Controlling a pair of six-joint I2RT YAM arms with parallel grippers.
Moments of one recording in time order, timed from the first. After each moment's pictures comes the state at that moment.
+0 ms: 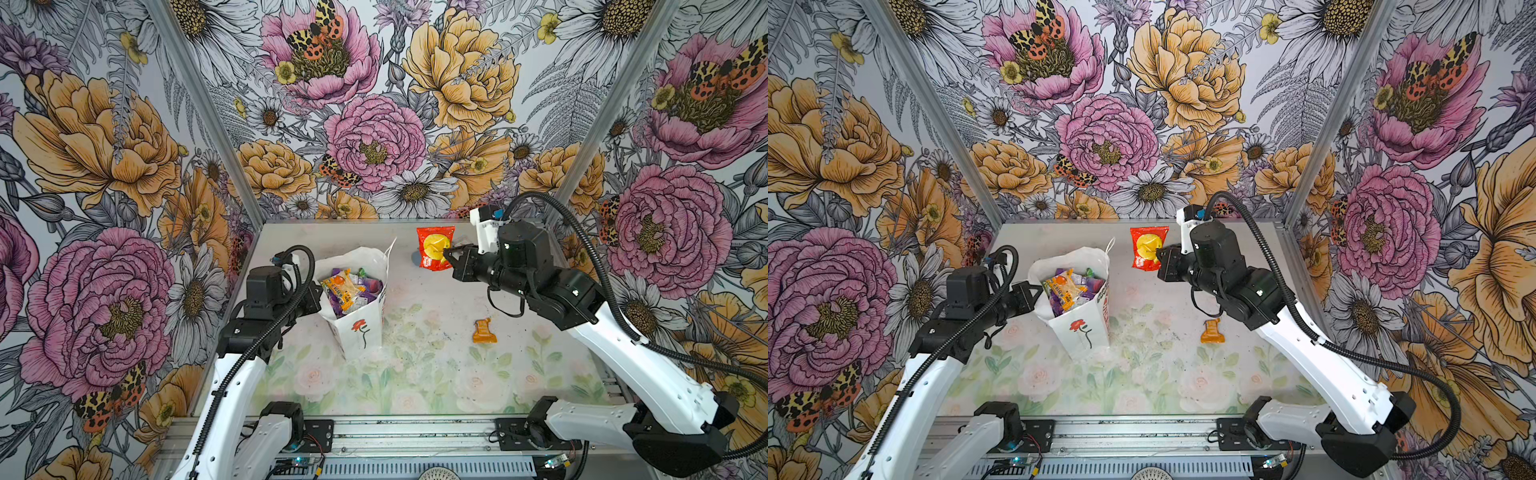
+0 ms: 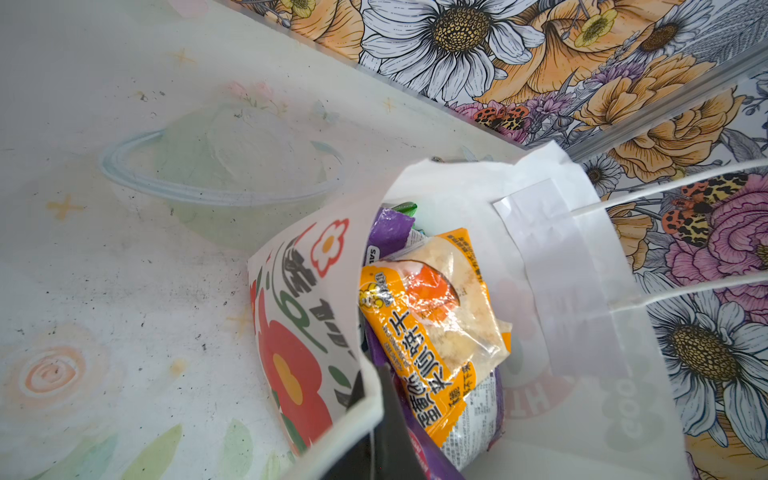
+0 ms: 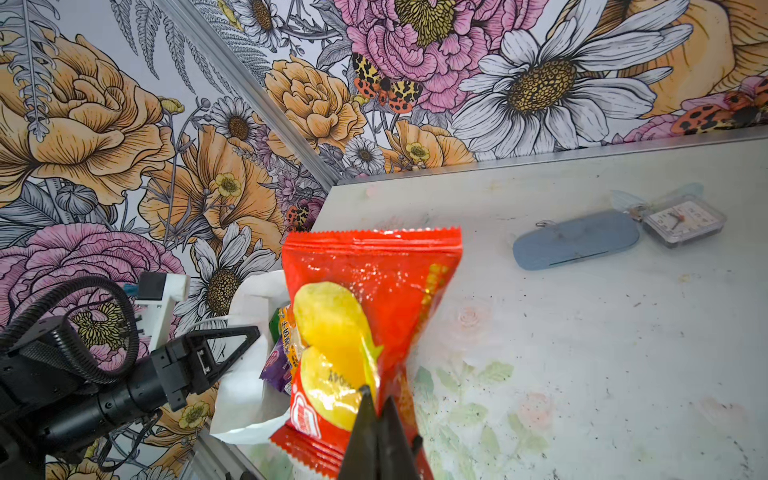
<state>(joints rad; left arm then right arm) -0.07 0.85 0.92 -0.69 0.29 -0.41 0.74 1.21 1.51 -0.73 0.01 0.58</state>
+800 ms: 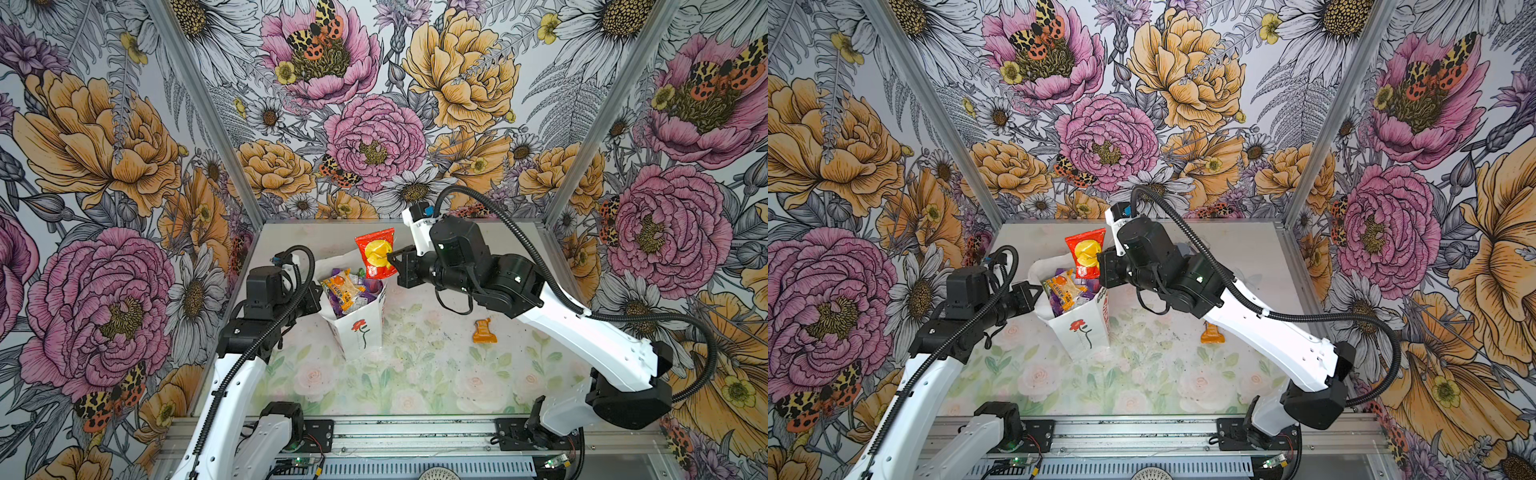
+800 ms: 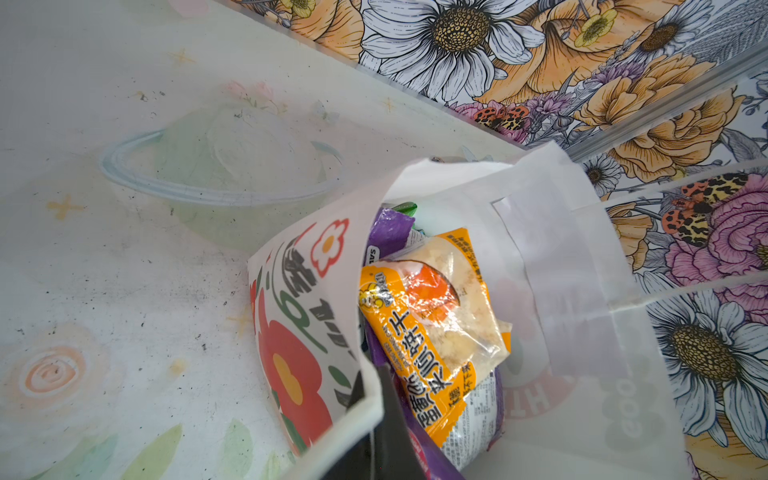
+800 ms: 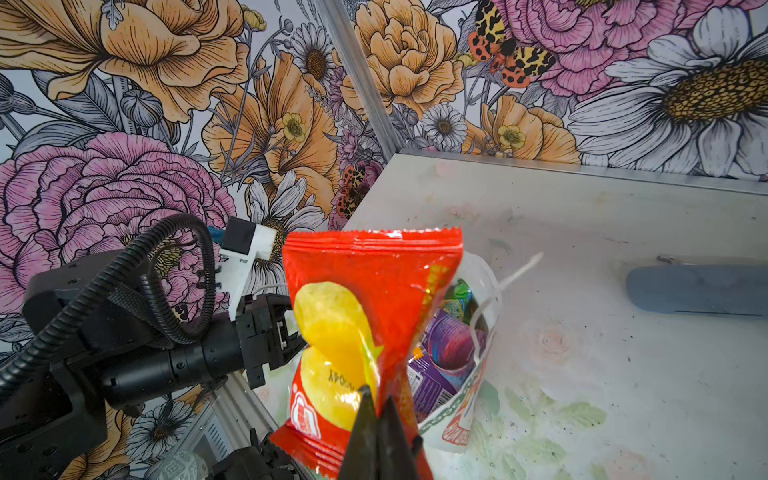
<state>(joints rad) -0.07 0.85 0.92 -0.69 0.29 -0.41 1.00 1.54 1.85 -0.77 0.10 0.53</state>
